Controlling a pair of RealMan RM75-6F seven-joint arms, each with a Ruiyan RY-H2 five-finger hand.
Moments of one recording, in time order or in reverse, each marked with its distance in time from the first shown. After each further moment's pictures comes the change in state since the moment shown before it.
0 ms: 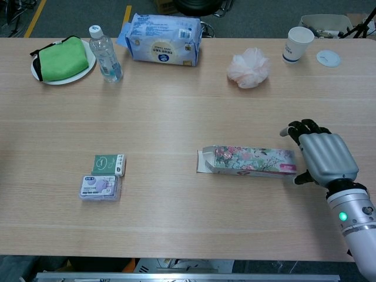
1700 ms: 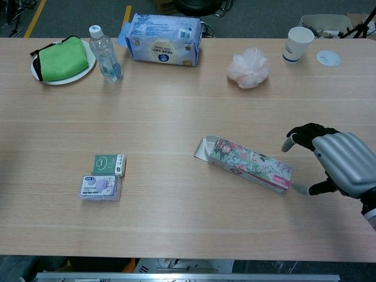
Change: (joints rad) left arm -0.025 0.002 -0.015 -0.045 0.009 0.017 0.099; right arm -0.014 0.265 -0.109 -0.245 -0.194 -0.007 0.145
